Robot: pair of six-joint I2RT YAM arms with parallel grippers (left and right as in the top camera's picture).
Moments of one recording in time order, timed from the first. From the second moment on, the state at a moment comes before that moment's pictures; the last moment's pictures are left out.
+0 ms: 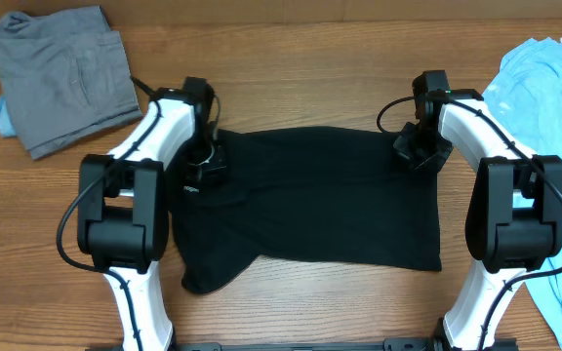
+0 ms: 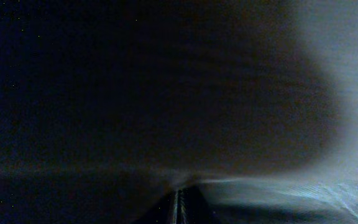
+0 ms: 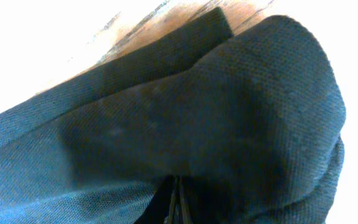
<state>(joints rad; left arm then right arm) -0.14 2.14 1.53 -1.08 0.13 -0.31 0.03 2.08 1.45 -0.91 0.03 0.62</state>
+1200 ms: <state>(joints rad) 0.05 2.14 1.94 -1.45 0.02 -0.33 -0.06 1.92 1.53 -1.19 0.08 0.63</state>
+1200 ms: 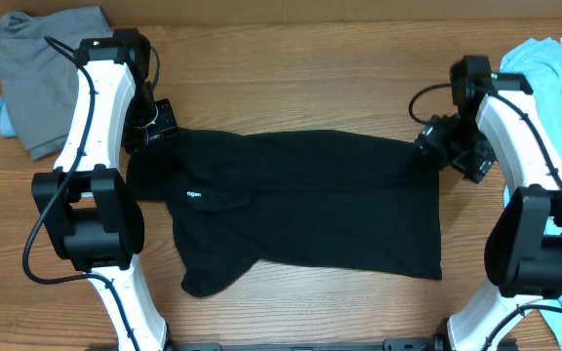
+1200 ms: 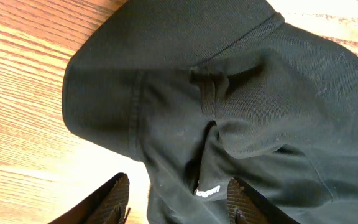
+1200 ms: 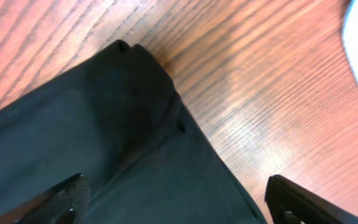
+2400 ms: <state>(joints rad) 0.05 2.14 1.94 -1.45 0.02 -0.31 -0.07 1.92 1.42 -1.14 -0.12 0.54</state>
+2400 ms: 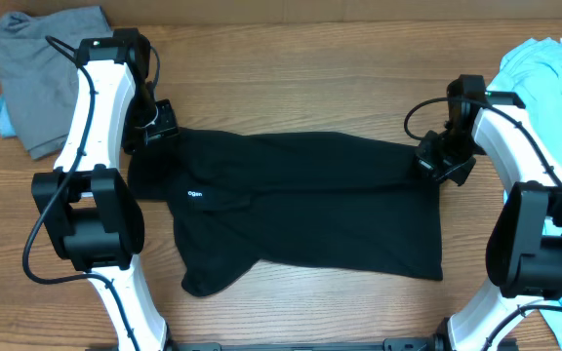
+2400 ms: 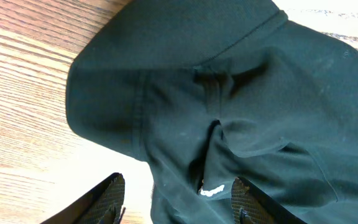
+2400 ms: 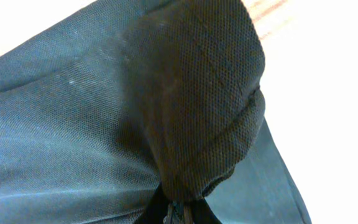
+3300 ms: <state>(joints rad) 0.05 2.14 1.94 -1.44 0.09 -0.24 -0.03 1.92 1.39 -1.18 -0.03 0.54</state>
